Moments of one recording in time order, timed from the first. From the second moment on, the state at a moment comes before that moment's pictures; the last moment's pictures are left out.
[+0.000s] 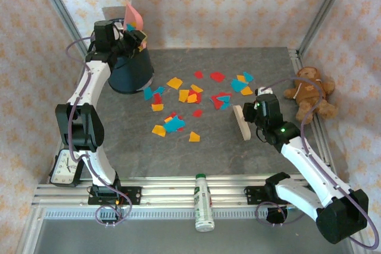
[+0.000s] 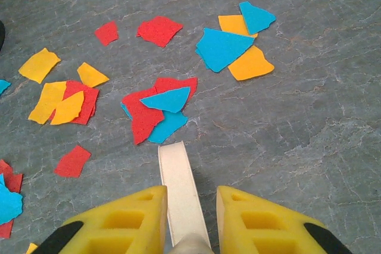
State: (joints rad) left arm 0.06 1.84 1.69 -0.24 0.60 -1.15; right arm 0.37 0.93 0.72 -0.43 0.16 0.38
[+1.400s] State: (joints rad) left arm 0.09 1.75 1.42 0.37 0.60 -1.76; right arm 0.37 0.95 0.72 -0.43 0.16 0.38
